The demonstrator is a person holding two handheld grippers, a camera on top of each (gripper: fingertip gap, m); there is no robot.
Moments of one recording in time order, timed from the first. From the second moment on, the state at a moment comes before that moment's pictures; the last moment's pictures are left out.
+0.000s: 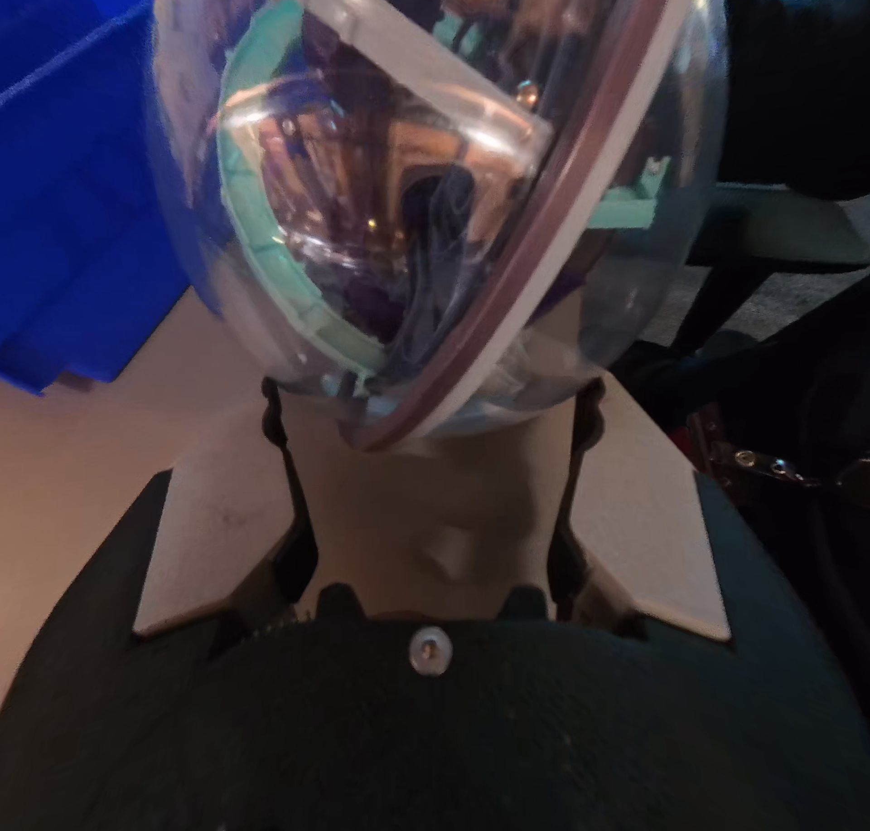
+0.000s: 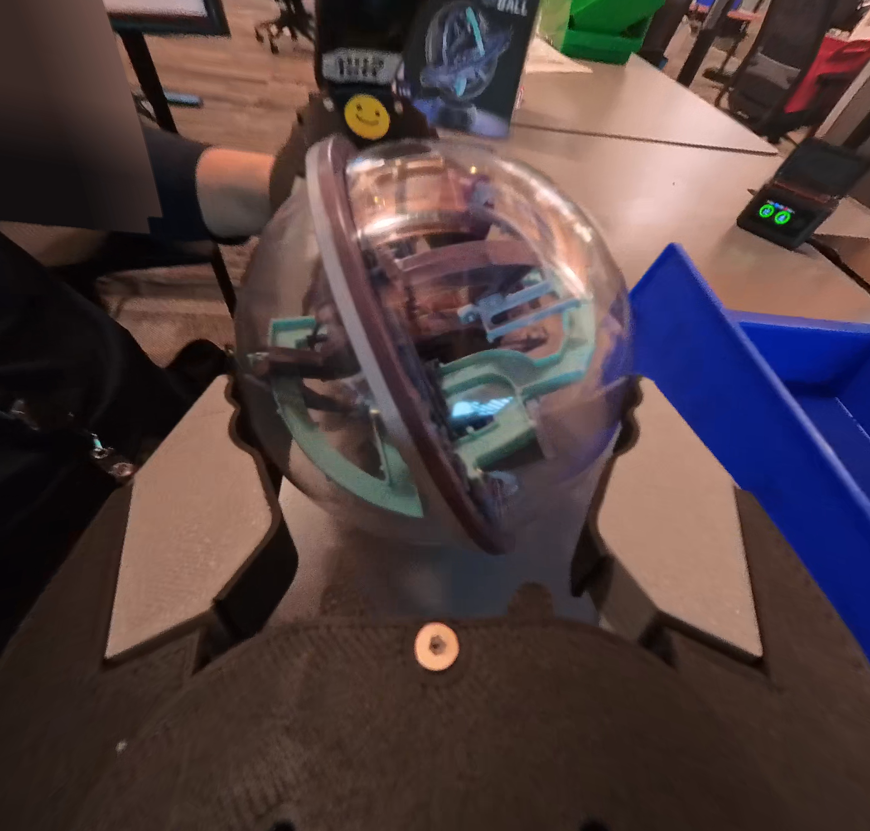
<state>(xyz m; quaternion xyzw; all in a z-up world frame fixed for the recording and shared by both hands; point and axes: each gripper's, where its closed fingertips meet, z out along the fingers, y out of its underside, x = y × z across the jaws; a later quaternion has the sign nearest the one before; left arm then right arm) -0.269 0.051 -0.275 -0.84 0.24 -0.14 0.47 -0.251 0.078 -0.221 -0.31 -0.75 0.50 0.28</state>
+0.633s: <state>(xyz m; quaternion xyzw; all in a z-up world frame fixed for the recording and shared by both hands) -0.262 0.040 -0.254 -0.85 0.18 -0.25 0.41 -0.258 0.069 -0.215 -0.41 -0.69 0.56 0.21</state>
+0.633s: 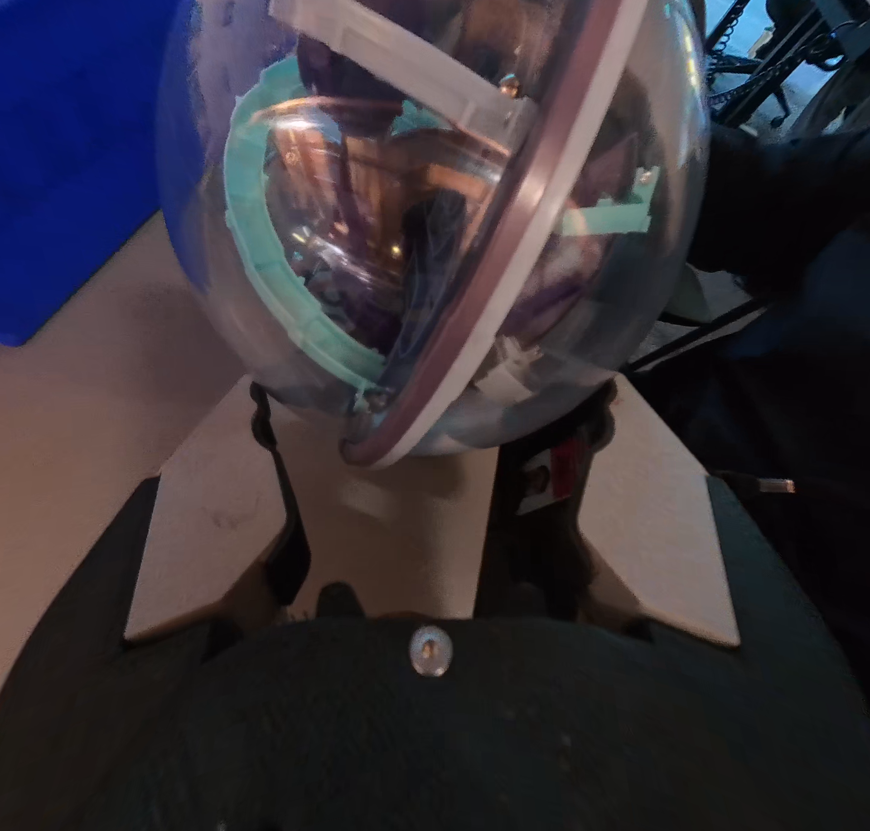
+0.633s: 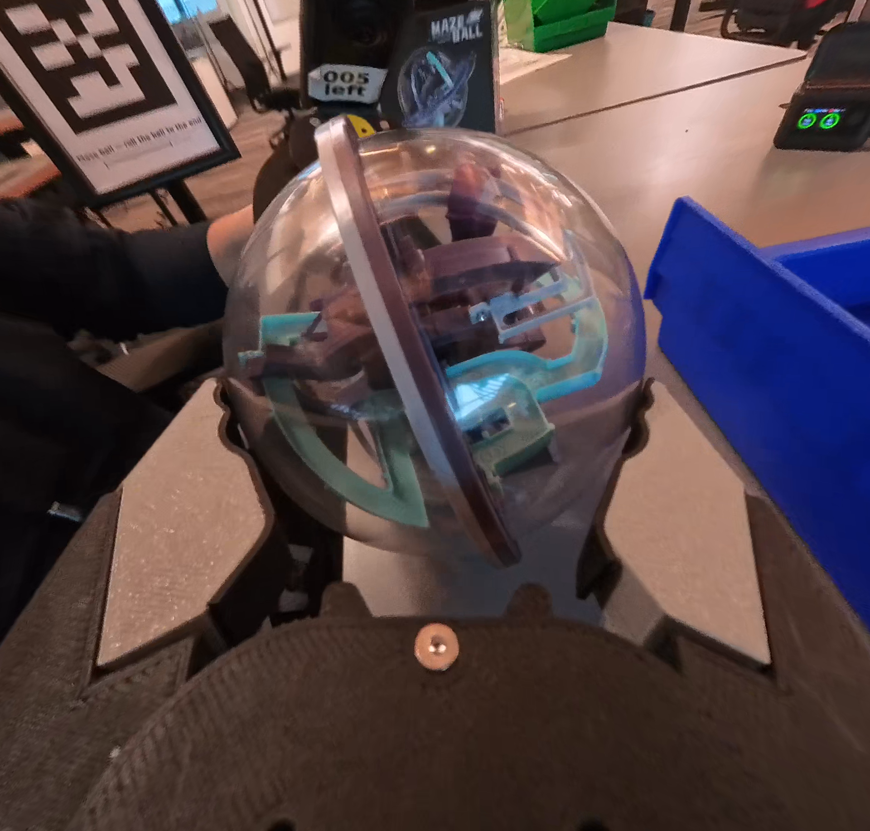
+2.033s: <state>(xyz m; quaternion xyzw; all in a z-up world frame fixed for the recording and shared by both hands) -0.279 0.009 -0.223 -0.90 0.14 -0.23 0.34 -0.265 0.039 -0.220 -0.44 -0.58 0.68 0.09</state>
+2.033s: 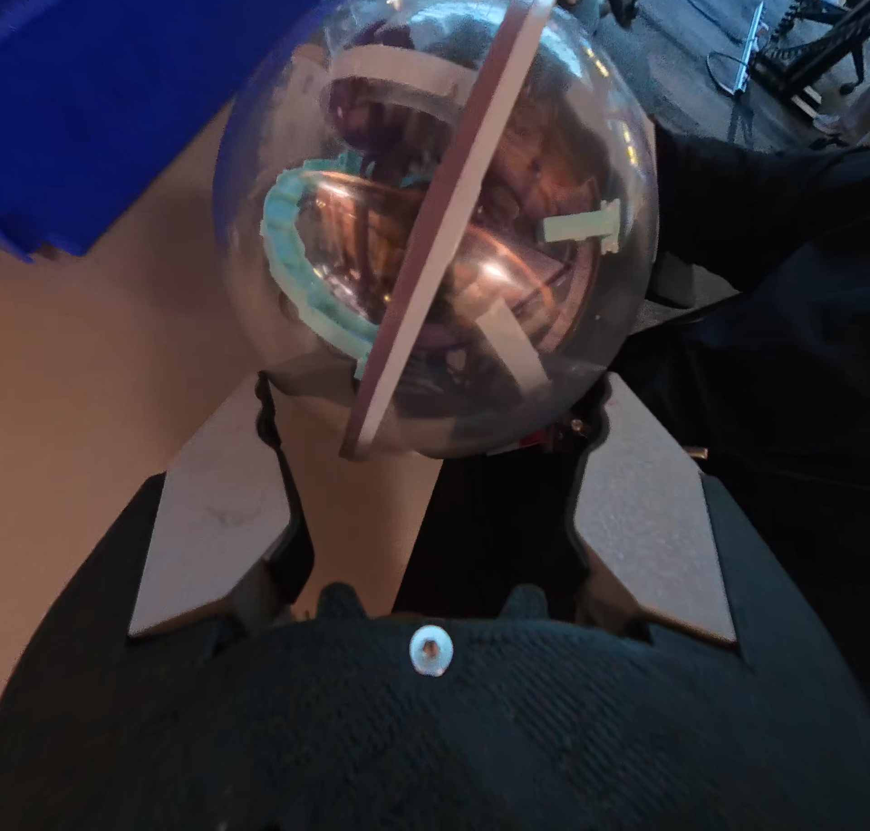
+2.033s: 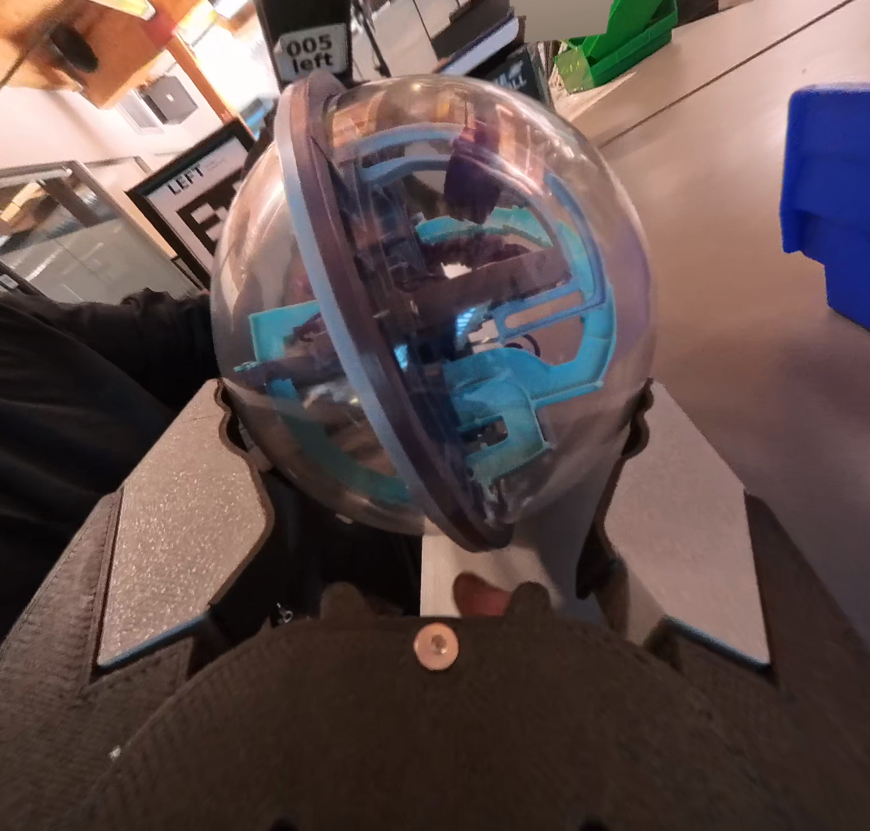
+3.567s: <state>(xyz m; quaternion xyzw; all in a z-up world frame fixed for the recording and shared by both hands) -0.292 0.023 -0.152 -0.90 0.14 -0.15 0.38 -0.281 0.039 -0.162 -0.39 -0.49 0.78 0.06</state>
